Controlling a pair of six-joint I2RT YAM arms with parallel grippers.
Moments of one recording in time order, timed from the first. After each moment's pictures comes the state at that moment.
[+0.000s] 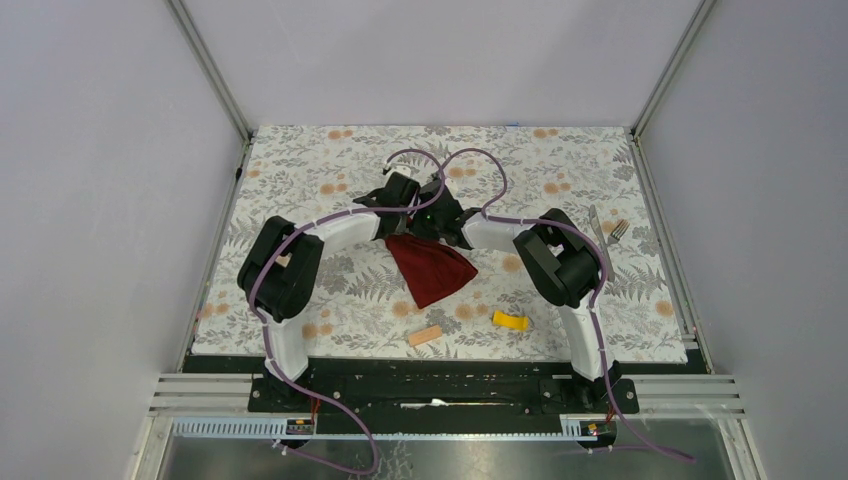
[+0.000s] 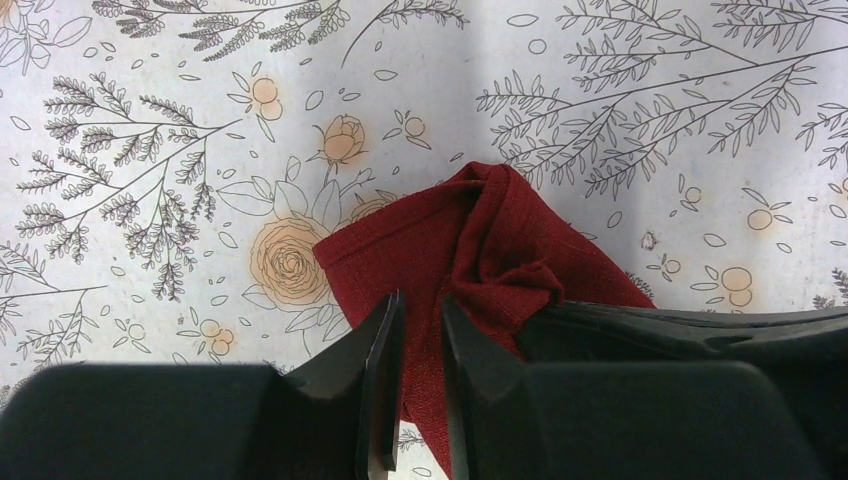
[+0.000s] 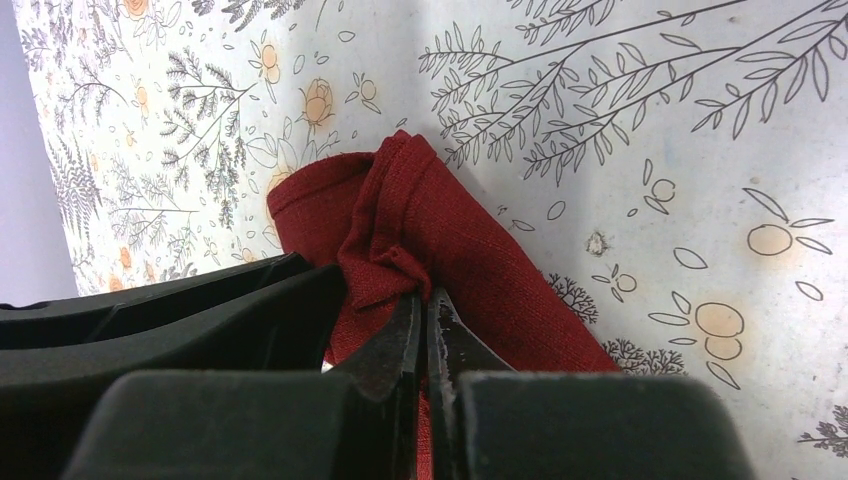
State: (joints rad) left arm -0.56 1.89 1.23 -0.27 -0.38 -0.34; right arm 0.72 2.15 1.39 0.04 0.03 0.91
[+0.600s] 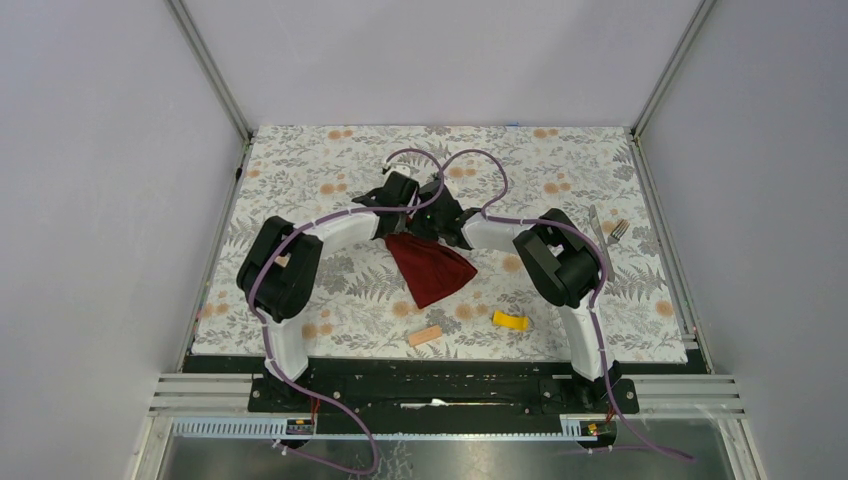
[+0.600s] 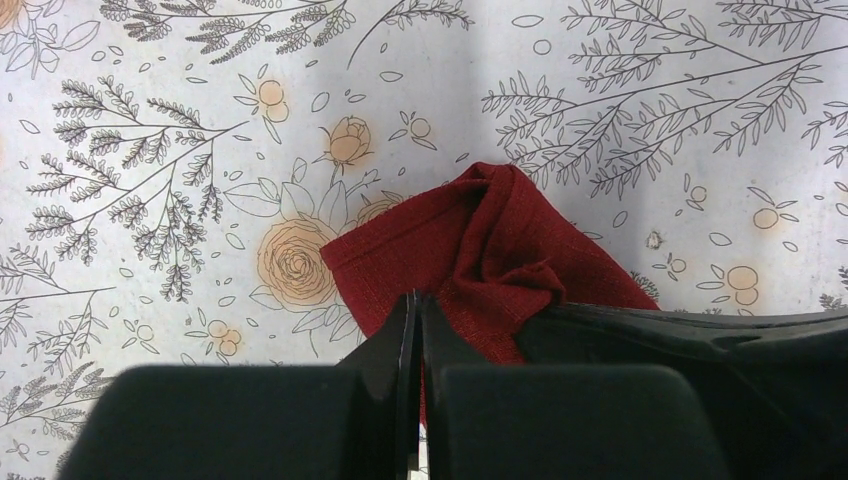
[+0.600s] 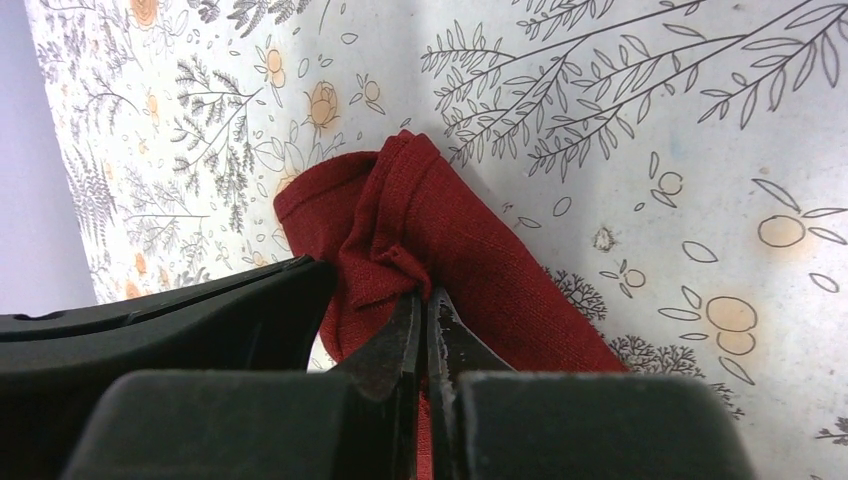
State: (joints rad) left arm -0.56 1.89 1.24 -0.28 -0.39 -0.33; right arm 0.72 2.15 1.39 0.04 0.03 0.94
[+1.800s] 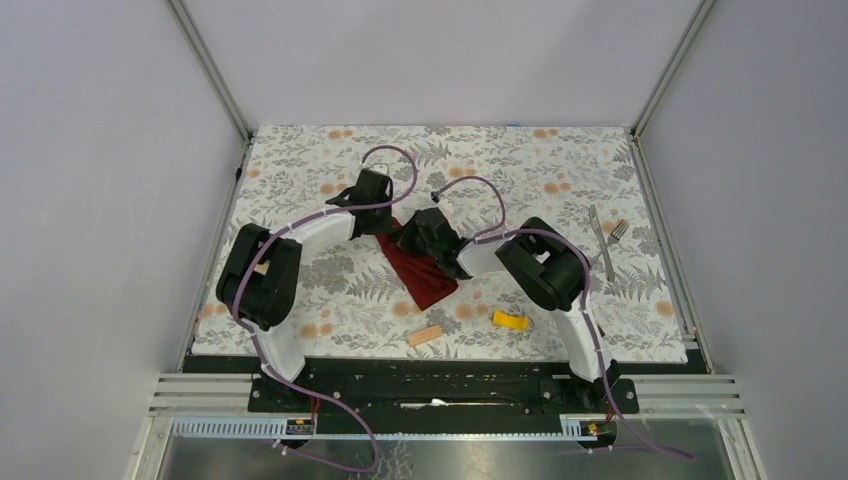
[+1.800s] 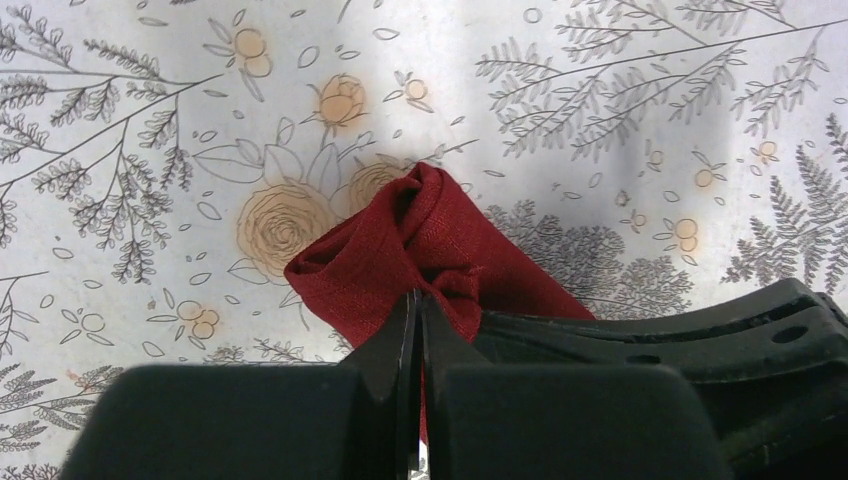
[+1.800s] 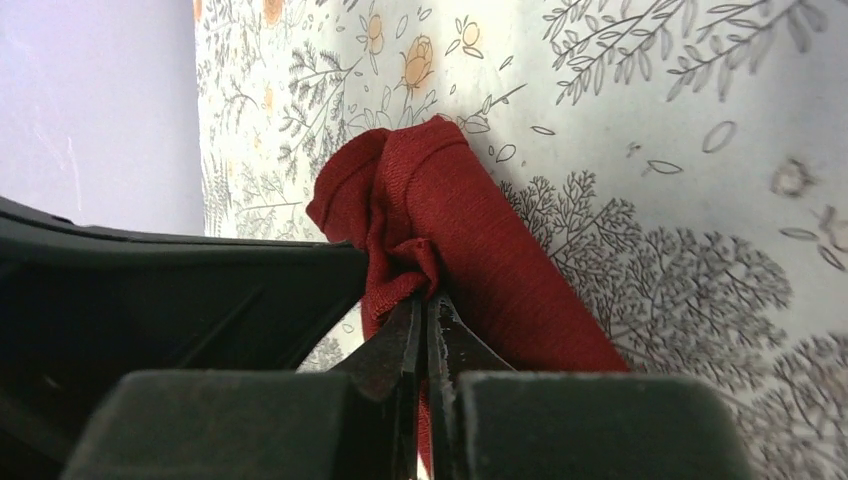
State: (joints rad) left arm -0.44 1.78 1.14 -0.23 -0.11 -0.39; right arm 0.80 2.17 1.18 0.51 0.09 1.13
